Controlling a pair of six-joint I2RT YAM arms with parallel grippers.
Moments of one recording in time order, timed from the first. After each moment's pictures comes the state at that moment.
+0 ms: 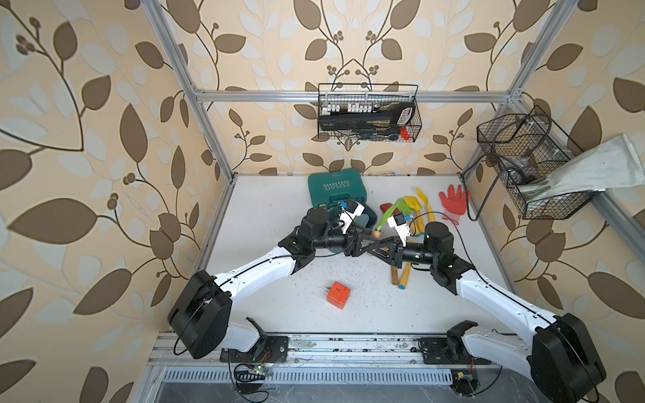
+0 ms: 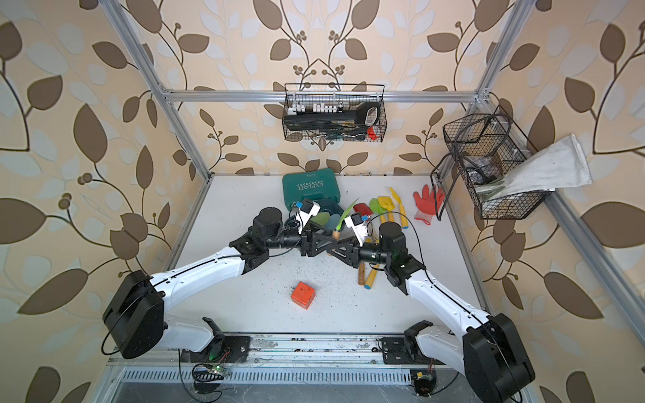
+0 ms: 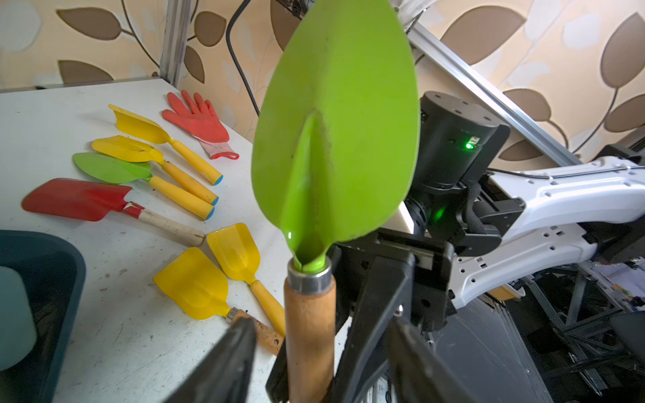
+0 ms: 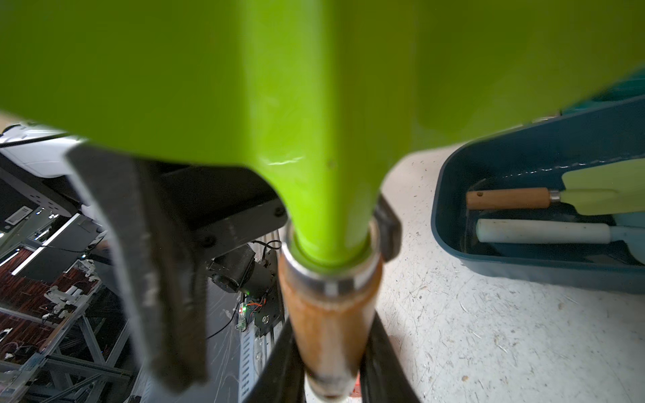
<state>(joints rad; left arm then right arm) -0.74 1.38 0.89 0.28 0.69 -0.39 0.41 1.12 0.57 0.25 -0.83 0.45</state>
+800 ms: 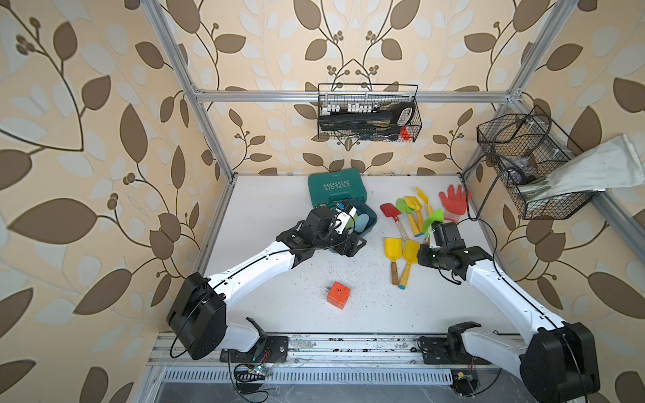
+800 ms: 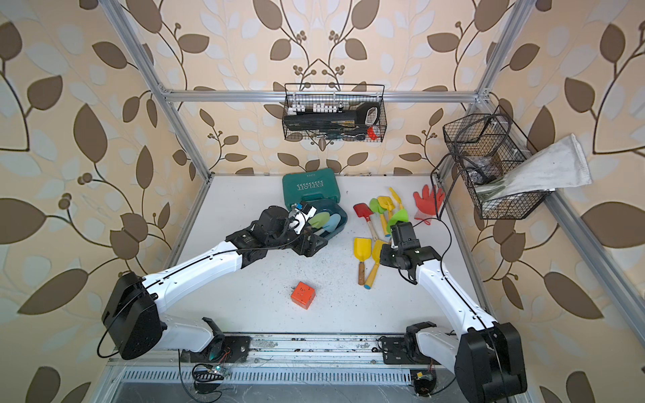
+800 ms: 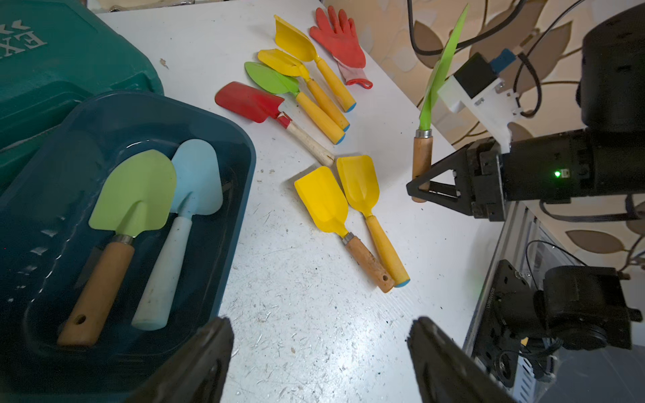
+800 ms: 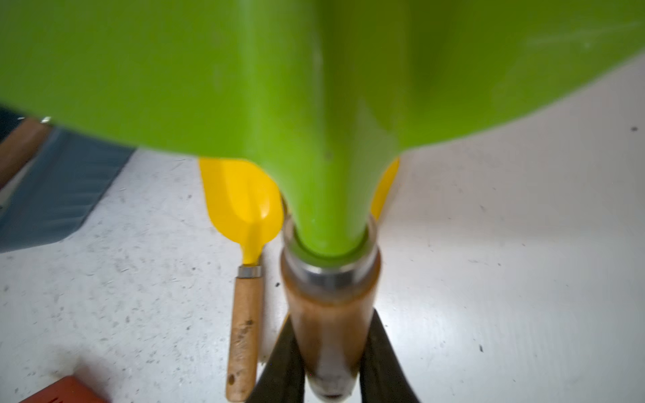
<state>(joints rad) -0.74 1.39 1.01 -0.22 0.31 -0.24 0.17 1.14 0.73 -0.65 0.05 0.43</state>
